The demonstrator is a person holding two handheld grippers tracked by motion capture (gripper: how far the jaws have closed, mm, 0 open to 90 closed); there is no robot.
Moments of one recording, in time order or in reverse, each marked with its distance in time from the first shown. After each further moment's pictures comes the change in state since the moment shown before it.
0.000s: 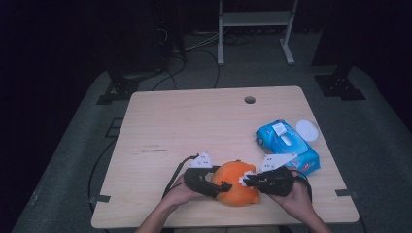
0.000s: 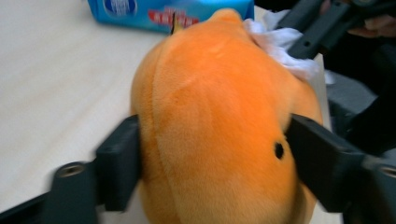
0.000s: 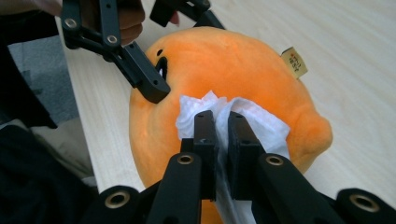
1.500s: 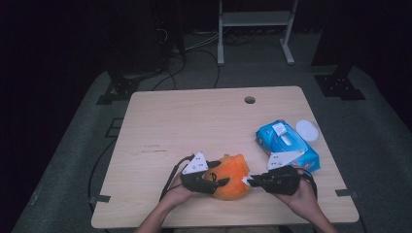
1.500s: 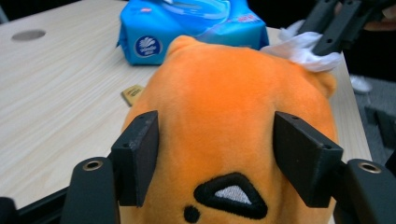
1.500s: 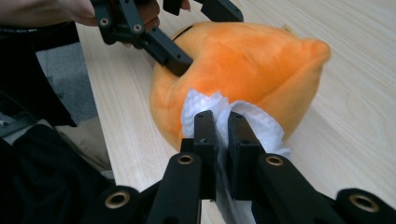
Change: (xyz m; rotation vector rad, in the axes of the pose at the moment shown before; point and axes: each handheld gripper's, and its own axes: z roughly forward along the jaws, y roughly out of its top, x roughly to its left) left arm 0.000 -0.005 -0.004 -0.087 0.072 0.097; right arm -0.006 -0.002 -0.010 0.000 0.060 0.018
